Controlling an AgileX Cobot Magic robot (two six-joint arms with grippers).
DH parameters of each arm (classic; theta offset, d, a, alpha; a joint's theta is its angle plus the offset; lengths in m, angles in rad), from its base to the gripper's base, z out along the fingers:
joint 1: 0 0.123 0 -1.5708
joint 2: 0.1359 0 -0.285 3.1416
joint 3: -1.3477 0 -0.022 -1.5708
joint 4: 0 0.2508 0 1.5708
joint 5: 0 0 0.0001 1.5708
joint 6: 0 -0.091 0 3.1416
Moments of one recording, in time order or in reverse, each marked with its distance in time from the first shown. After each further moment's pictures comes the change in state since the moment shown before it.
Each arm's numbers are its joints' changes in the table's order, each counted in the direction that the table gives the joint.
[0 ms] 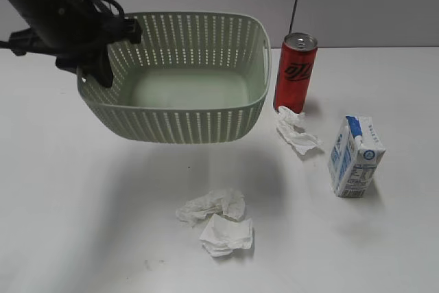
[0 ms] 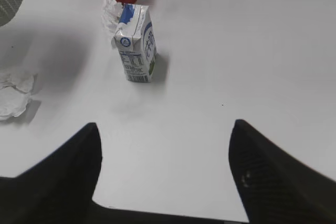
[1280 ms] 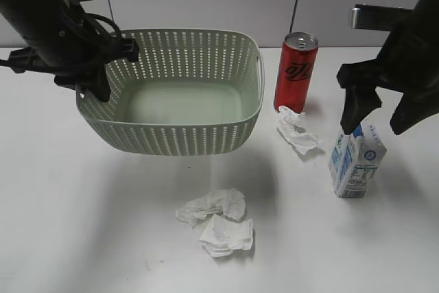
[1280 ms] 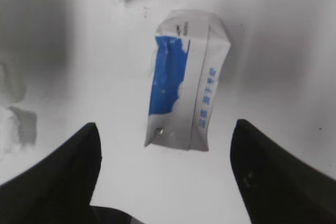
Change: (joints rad) left arm 0.001 0.001 -0.054 0.017 0.059 0.012; right arm 0.174 1.603 0.716 0.015 -0.045 -0.174
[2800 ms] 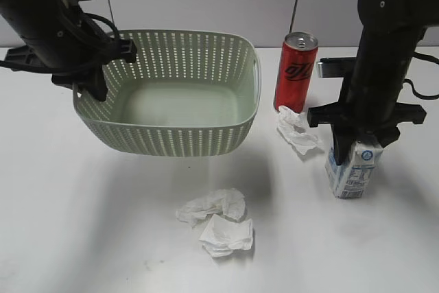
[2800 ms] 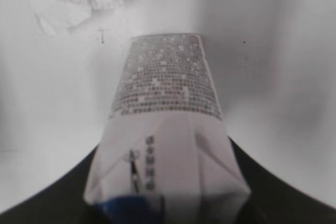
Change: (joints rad) left arm 0.000 0.000 0.000 0.023 -0.003 0.000; right arm 0.030 0.236 0.041 -0.072 0.028 -0.126
